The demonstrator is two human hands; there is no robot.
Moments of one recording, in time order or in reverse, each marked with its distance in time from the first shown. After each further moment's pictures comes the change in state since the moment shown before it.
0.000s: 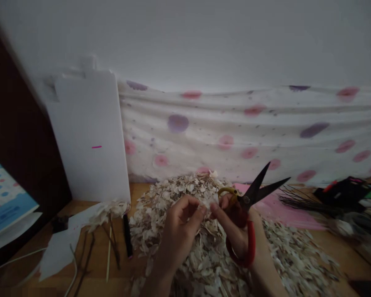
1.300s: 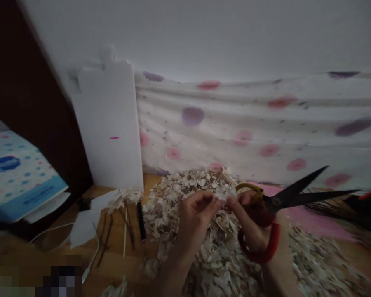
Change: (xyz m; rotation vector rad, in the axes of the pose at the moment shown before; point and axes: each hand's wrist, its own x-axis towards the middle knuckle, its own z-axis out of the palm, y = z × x) left_hand 0.006 -0.008 0.012 -0.225 0.128 -0.065; right_hand 0.000 0.007 0.003 0.039 0.145 0.013
